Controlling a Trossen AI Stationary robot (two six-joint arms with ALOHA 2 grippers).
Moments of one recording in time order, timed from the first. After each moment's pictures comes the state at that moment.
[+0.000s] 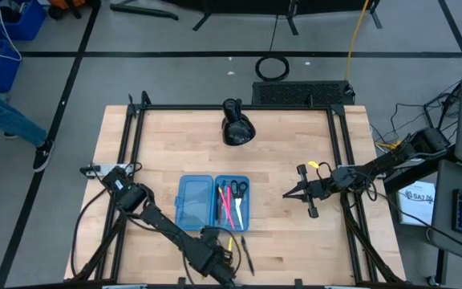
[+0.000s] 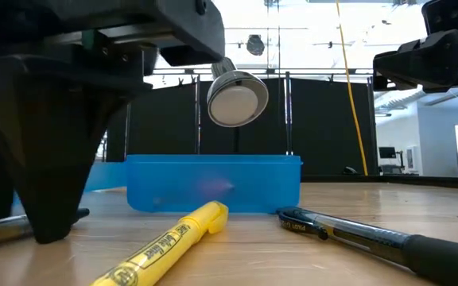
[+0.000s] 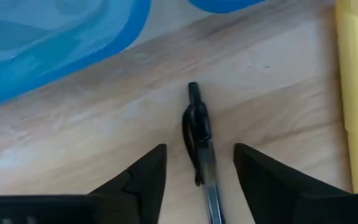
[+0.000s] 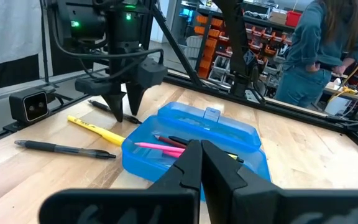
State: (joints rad) left arm -0.63 2.35 1.91 -1.24 -0.12 -1.86; right arm 0.33 0.95 0.02 0.90 0.10 -0.21
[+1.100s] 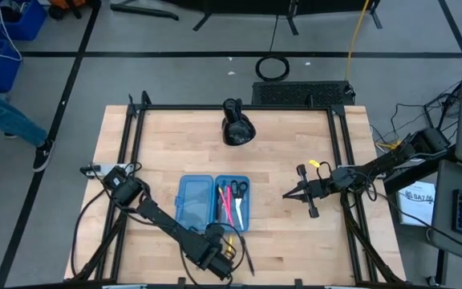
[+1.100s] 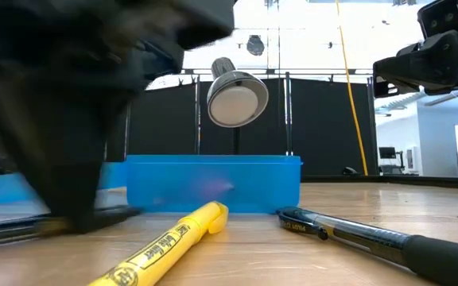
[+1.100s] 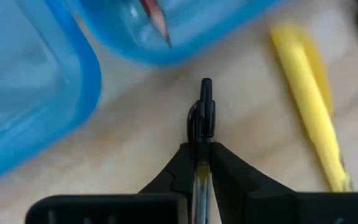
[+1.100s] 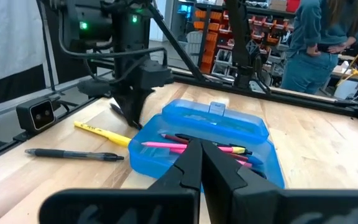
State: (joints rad) left arm -0.60 2.29 1.75 -1.01 -0.21 -1.61; right arm 0.33 0.95 0.02 0.88 0.10 -0.12
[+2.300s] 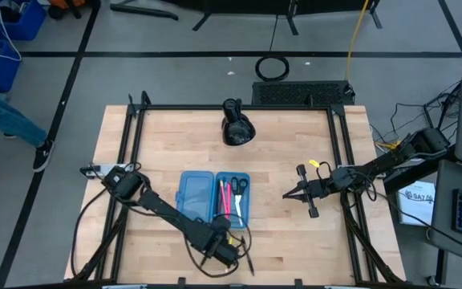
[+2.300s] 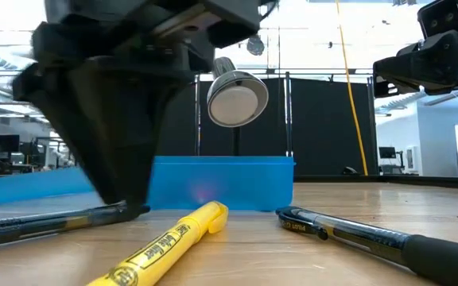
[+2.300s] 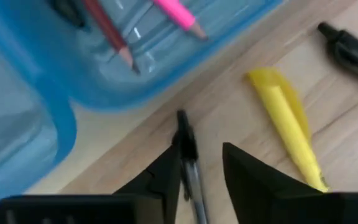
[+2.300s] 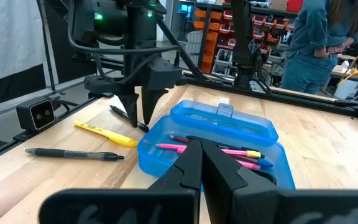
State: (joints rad) left arm -0.54 2.22 1.74 -1.01 -0.14 -1.43; right arm 0.33 0.95 0.02 0.88 0.10 -0.12
